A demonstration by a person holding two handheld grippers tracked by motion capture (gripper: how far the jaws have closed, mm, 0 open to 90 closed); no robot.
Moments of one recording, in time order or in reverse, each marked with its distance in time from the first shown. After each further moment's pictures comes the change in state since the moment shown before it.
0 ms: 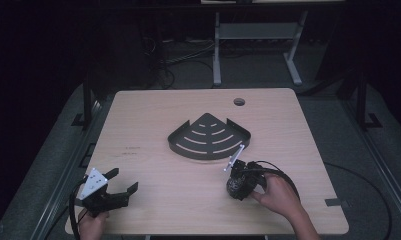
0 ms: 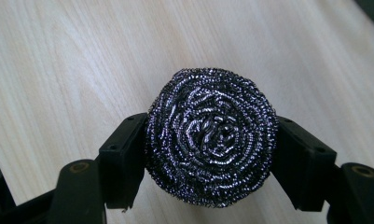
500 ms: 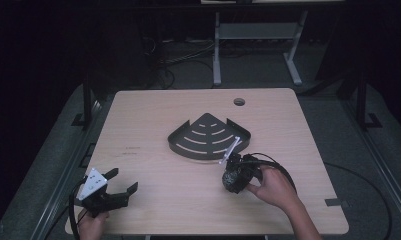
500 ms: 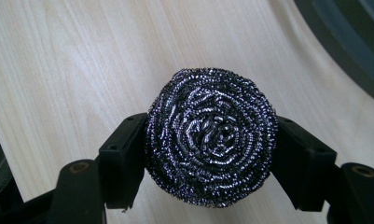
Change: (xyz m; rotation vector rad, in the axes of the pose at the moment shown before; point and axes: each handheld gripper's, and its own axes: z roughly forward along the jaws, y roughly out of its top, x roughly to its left) left arm 0.000 0.000 -0.002 -0.001 0.000 0.002; right arm -0.005 0.021 -0.014 -0.009 -0.001 -0.021
